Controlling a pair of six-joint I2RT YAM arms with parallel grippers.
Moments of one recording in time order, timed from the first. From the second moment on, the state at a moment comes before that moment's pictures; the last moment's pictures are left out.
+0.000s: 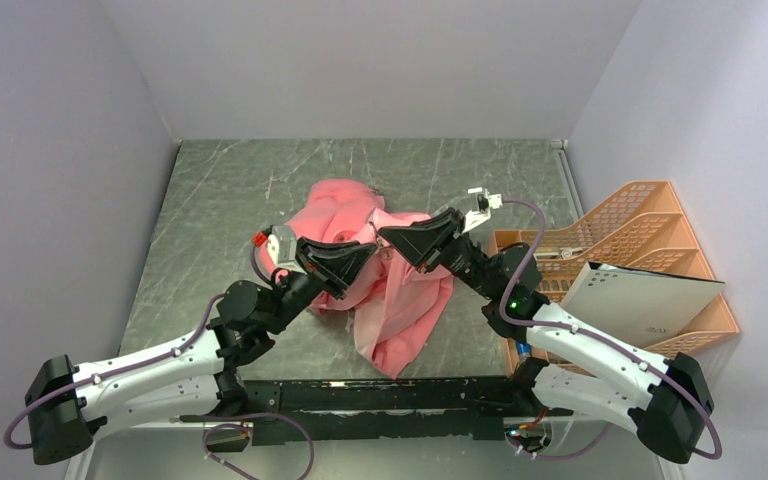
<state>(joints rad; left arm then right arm) -1.06 0.83 0.51 0.76 -0.16 -0.37 0.81 0.94 0.61 0.76 -0.21 0.75</state>
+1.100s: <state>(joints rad) -1.11 0.83 0.33 0.48 -0.01 -0.54 0.83 0.76 0.35 0.35 -0.22 0.72</state>
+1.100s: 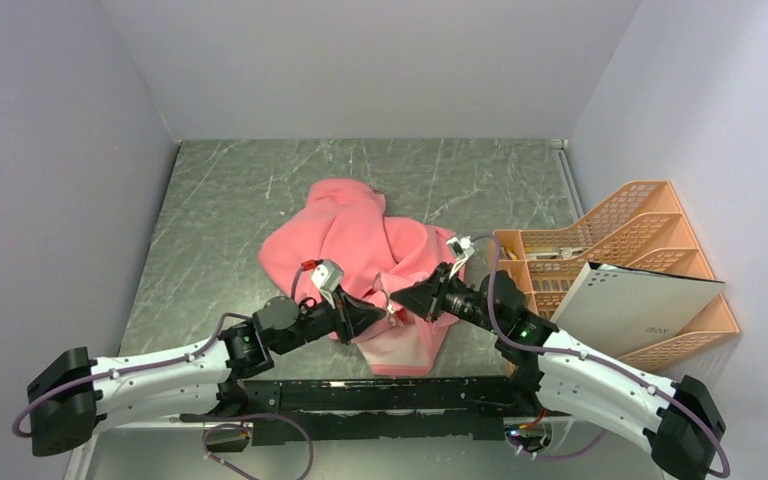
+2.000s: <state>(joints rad) -1.30 1.12 0.23 0.72 -0.14 -0.67 0.84 0.67 0.30 0.05 -0.23 0.81</state>
